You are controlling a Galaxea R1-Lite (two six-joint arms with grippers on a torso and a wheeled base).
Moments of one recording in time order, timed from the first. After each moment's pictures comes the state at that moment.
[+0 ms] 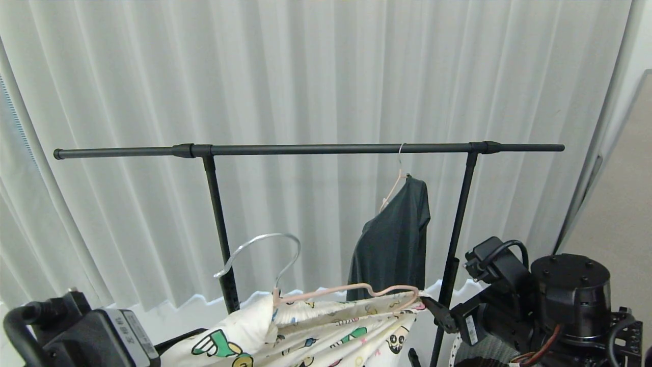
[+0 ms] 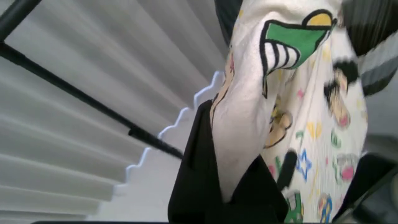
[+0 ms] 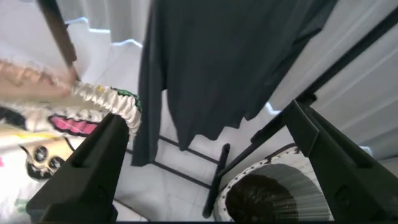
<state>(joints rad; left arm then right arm) -1.17 1.04 -0.56 0.11 0.61 0.18 0.77 1.67 -0.35 -0.91 -0.29 0.01</state>
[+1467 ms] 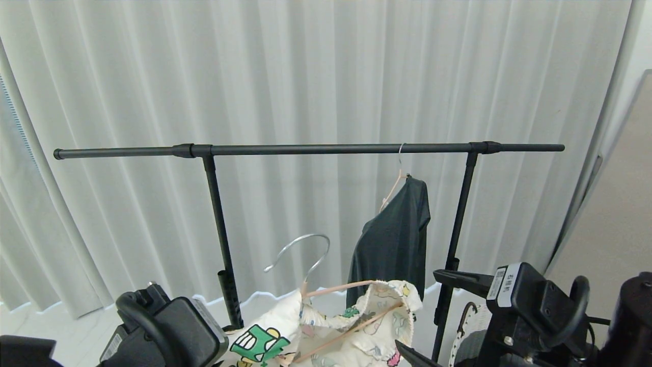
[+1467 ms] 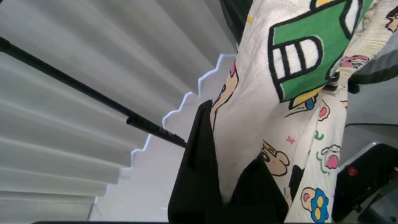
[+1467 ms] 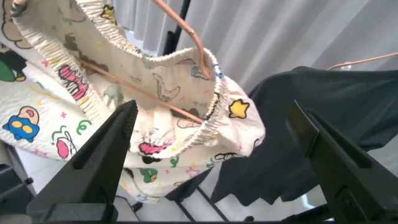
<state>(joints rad) -1.15 1.19 -0.58 0.05 0.63 0.12 1.04 1.46 -0.35 -0.88 -0.11 -0.14</state>
